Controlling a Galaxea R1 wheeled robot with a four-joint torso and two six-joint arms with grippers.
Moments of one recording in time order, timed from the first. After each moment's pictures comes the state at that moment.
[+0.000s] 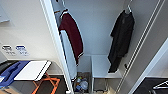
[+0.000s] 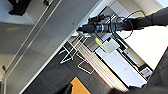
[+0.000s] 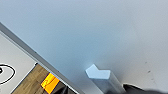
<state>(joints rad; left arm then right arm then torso) 0.94 1.95 -0.64 0.55 0.06 -0.21 -0.73 1.78 -0.89 -0.16 0.06 0.06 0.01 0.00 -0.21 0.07</state>
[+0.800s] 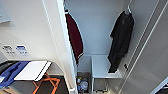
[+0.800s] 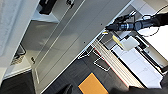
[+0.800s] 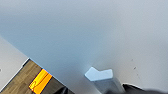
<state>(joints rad) 1.01 1.82 -0.68 0.57 0.01 -0.19 -0.80 1.64 -0.87 -0.19 0.13 0.06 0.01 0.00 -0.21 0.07</state>
